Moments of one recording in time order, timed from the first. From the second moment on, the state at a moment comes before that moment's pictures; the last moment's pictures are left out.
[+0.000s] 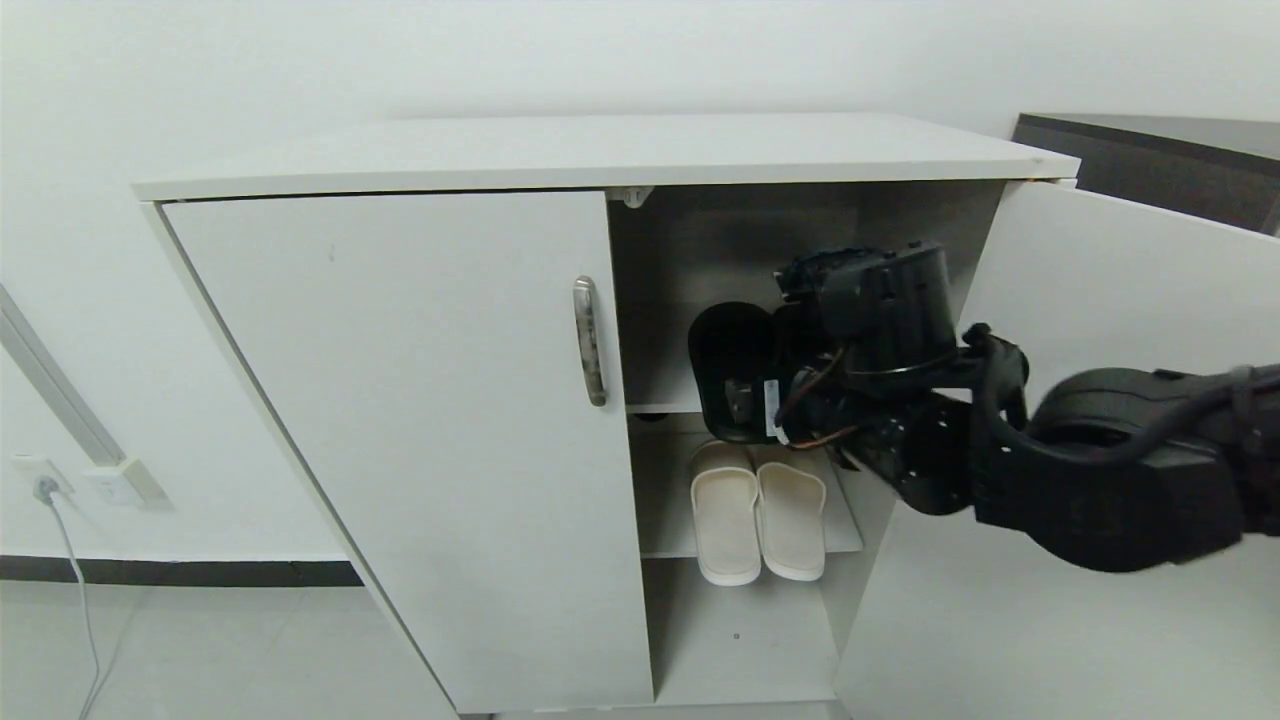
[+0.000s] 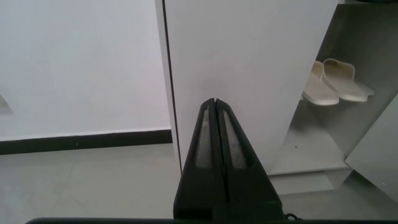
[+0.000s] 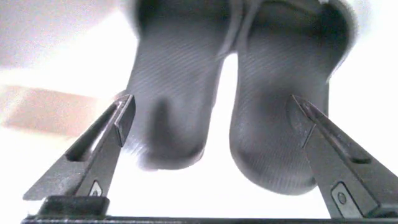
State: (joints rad) left arm 0.00 0.00 0.00 0.01 -0.02 0.01; right arm 0.82 1.83 -1.25 -0.27 -0.58 0.18
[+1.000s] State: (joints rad) left arm 0.00 0.00 0.00 0.01 -0.02 0.01; right arm 0.90 1.61 -0.90 -0.51 -0.48 0.17
